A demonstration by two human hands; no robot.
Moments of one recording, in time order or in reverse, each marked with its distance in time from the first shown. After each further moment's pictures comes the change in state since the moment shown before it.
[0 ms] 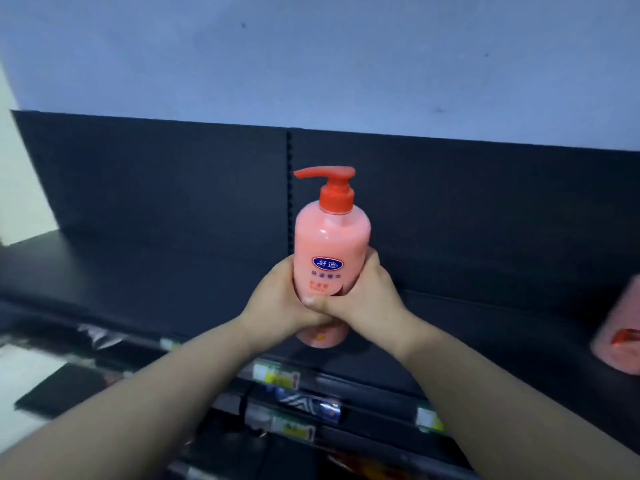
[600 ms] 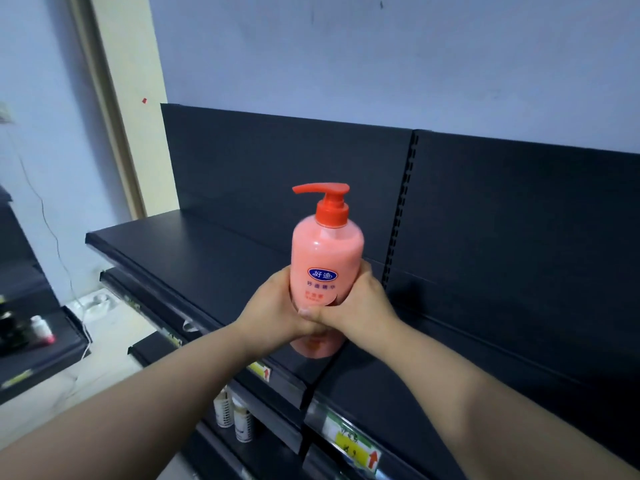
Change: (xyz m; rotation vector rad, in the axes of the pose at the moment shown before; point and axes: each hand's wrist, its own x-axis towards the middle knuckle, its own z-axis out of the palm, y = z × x) left_hand 0.028 -0.098 -0.106 0.155 0.269 -0.204; right_hand 0.118 -0.013 0.139 0.017 -0.311 -0.072
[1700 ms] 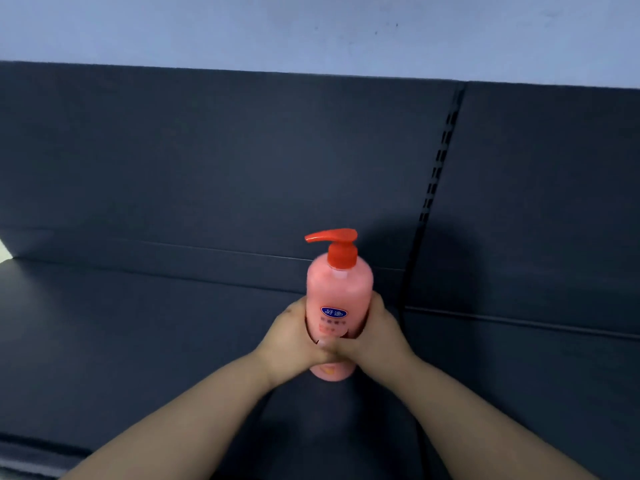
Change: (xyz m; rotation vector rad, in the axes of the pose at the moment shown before) left_hand 0.192 -0.192 -0.008 -0.088 -0.483 -0.023; right_hand 0.151 0.079 0.113 0.066 0.293 0.331
